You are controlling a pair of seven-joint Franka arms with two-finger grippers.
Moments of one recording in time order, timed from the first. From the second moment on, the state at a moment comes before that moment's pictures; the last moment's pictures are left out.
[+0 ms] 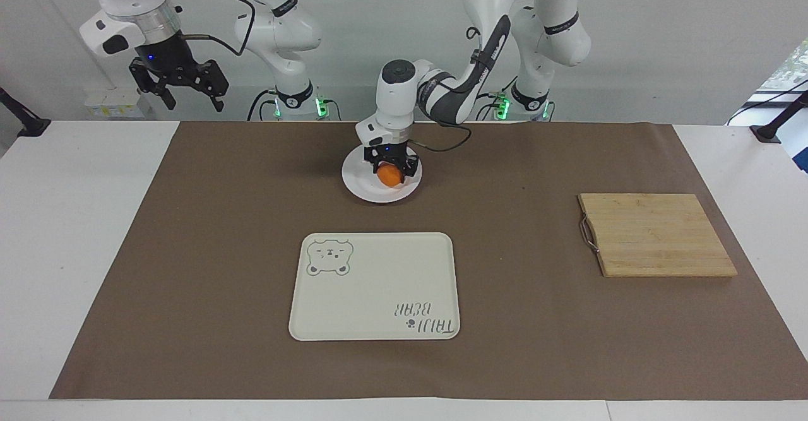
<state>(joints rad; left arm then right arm) -0.91 0.30 -0.04 -1.98 -0.05 2.37 -0.48 -0.01 -0.15 -0.06 -1.67 -0.02 1.49 0.00</state>
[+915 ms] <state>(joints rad) -0.56 0.11 0.00 -1.95 -0.02 2.19 -0.29 0.00 -0.15 -0.05 -1.79 0.13 1.57 0.00</state>
